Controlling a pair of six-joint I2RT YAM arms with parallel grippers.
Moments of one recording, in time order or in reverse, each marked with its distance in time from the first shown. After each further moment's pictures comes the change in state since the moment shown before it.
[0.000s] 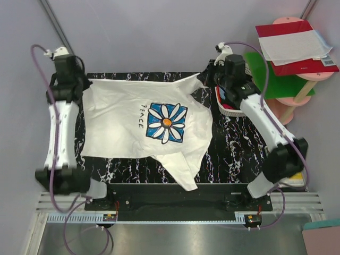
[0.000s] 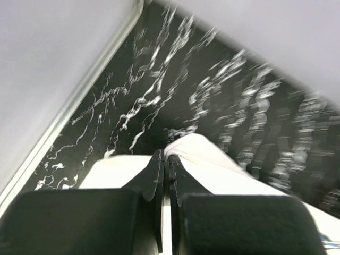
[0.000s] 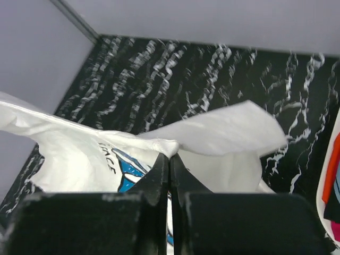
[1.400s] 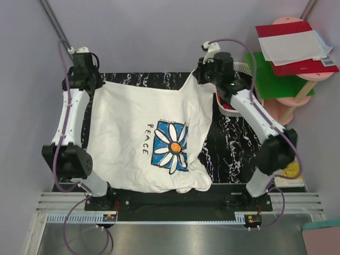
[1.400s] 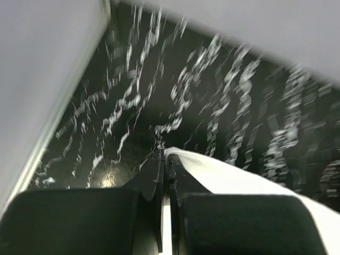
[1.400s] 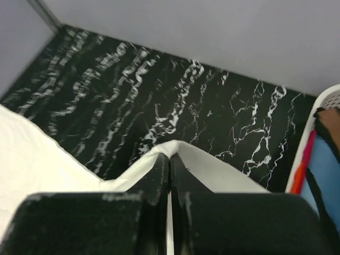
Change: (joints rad) left arm -0.072 -0.045 -0.016 0.034 0.052 0.085; right arm 0.088 -0.125 -0.016 0.036 0.130 -0.230
